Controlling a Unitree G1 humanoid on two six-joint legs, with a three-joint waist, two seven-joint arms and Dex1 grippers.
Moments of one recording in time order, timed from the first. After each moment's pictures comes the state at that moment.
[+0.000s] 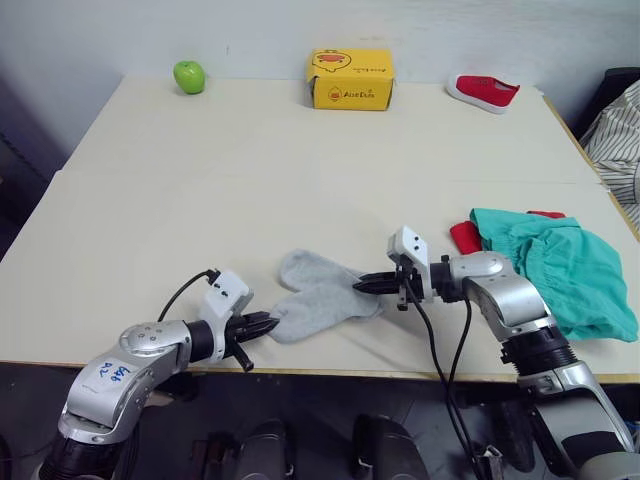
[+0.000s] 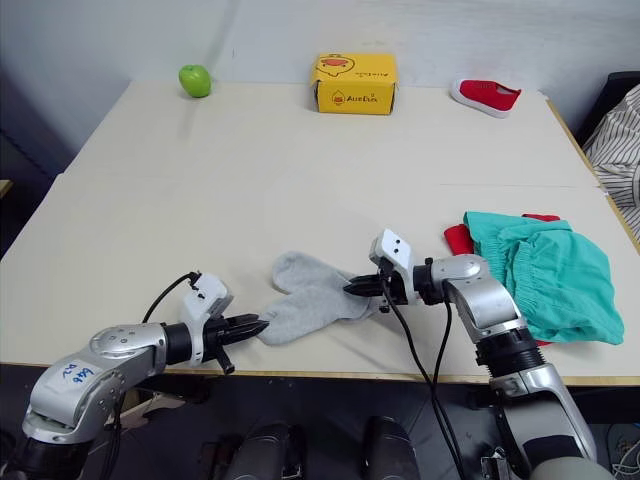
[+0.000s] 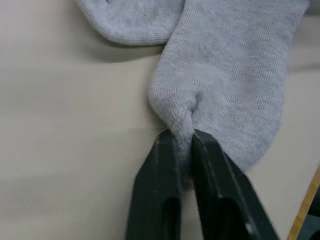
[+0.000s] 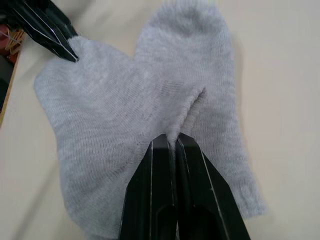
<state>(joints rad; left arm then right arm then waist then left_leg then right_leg) -0.09 0.62 0.02 -0.51 -0.48 0.94 -0.58 -0.60 -0.54 0.19 0.16 0.30 0.45 1.18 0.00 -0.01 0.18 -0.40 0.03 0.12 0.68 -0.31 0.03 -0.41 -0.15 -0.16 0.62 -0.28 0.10</state>
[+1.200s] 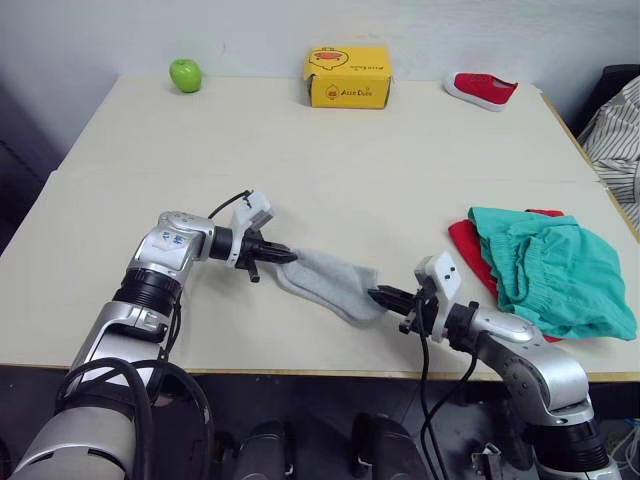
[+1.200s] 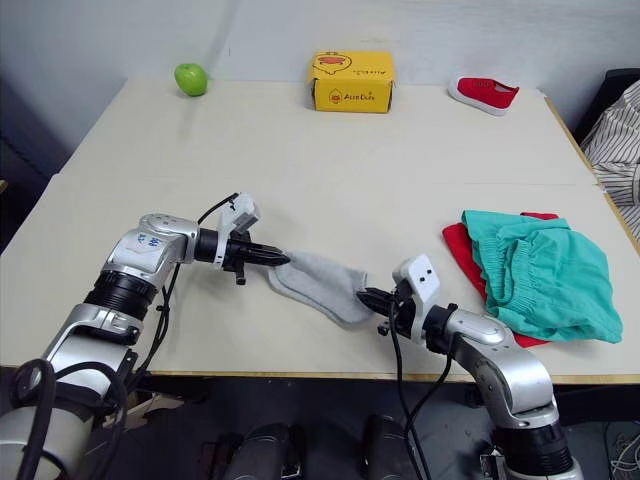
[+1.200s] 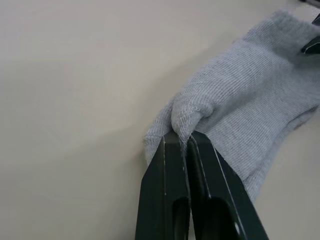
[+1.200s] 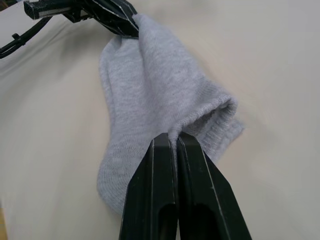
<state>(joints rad) -0.92 0.55 -0.25 0.60 -0.23 0.54 -1.15 -0.17 -0.46 0.00 -0.38 0.50 0.76 0.68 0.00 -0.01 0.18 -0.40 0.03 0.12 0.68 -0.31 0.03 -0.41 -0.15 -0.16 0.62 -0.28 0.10</state>
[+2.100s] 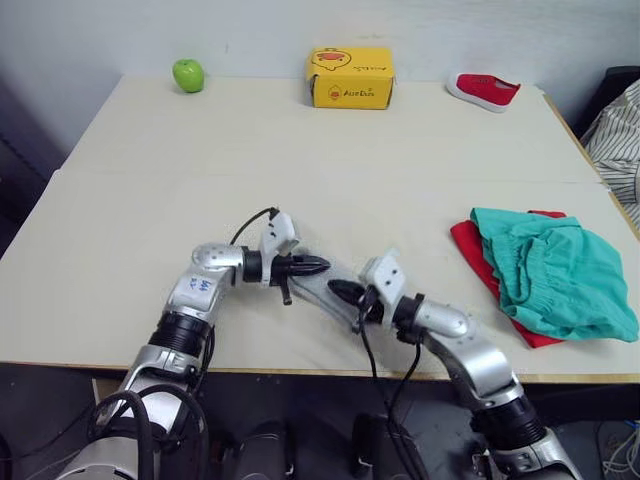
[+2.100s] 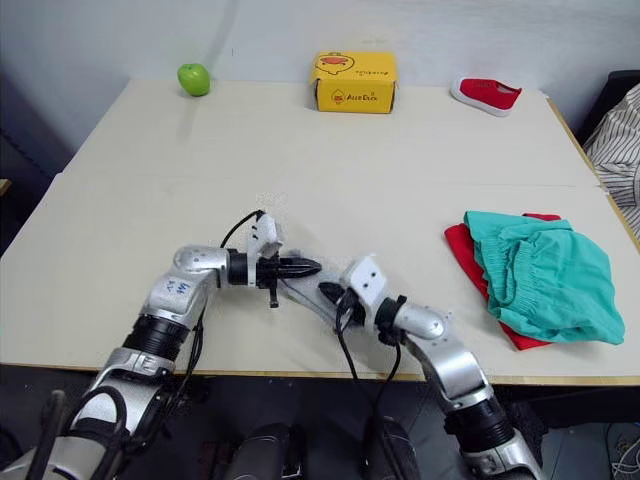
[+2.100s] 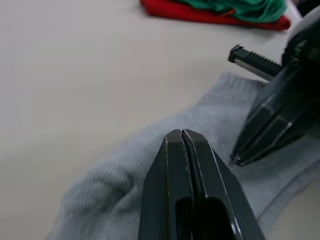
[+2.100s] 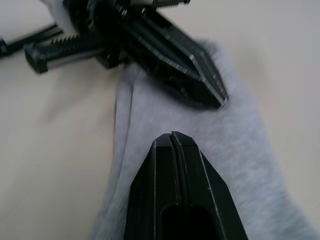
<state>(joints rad) -0.68 0.36 -0.15 0.45 -0.17 0.25 -0.97 -0.23 -0.34 0.27 -0.13 0.17 0.25 0.62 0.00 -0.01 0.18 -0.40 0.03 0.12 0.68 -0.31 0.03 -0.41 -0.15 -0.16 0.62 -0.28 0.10</state>
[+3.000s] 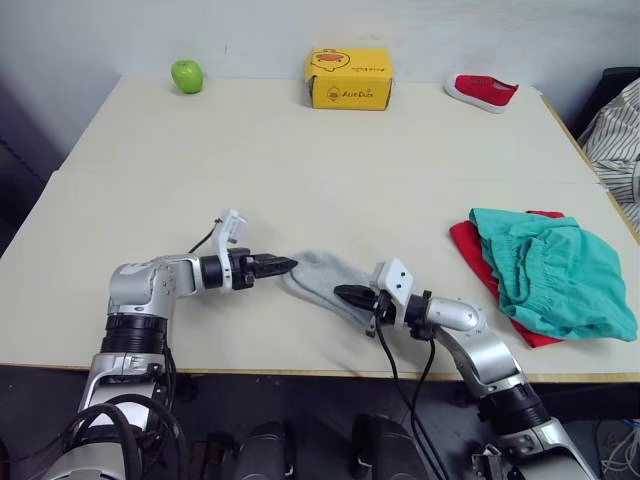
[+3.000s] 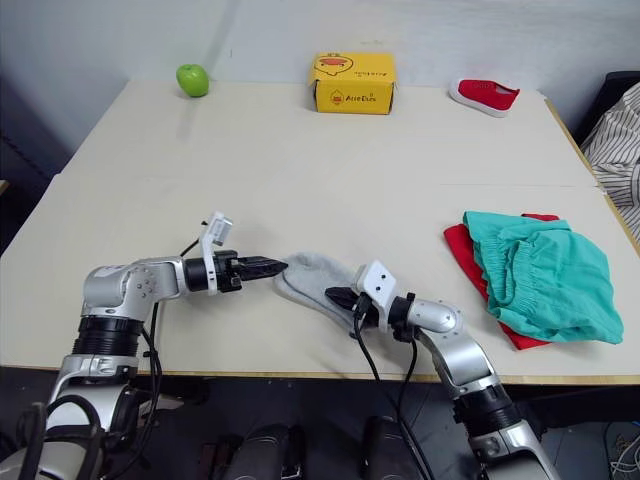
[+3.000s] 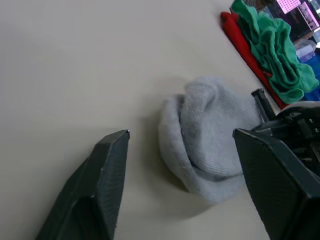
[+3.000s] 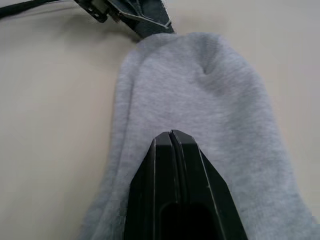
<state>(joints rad) -0.68 0.47 0.08 0.29 -0.51 1.07 -0.80 -0.34 -0.39 0.23 0.05 0.19 0.14 0.83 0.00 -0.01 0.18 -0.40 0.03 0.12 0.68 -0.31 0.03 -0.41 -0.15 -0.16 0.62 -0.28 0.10</state>
